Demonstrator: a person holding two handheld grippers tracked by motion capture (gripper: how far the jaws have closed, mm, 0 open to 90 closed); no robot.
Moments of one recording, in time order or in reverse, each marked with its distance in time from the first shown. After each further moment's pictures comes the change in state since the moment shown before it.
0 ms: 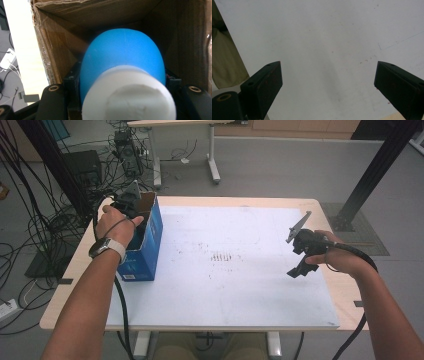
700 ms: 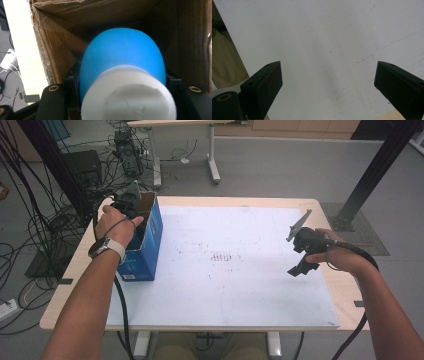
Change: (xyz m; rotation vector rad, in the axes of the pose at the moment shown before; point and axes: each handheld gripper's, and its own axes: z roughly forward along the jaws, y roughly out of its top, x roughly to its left) left arm 0.000 0.000 0.001 0.001 0.002 0.005; right arm -0.001 0.002 -0.005 0.003 -0.012 0.002
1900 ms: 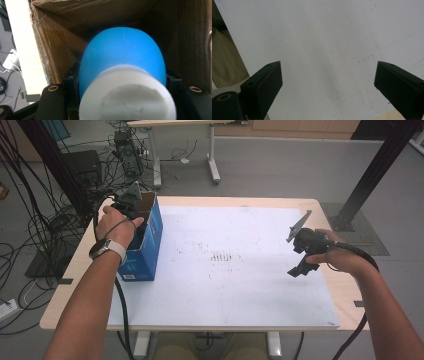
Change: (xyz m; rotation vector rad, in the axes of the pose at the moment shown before) left arm -0.002 -0.001 0.000 -0.005 0.012 0.004; right arm 0.002 -0.001 0.001 0.002 0.000 -0.006
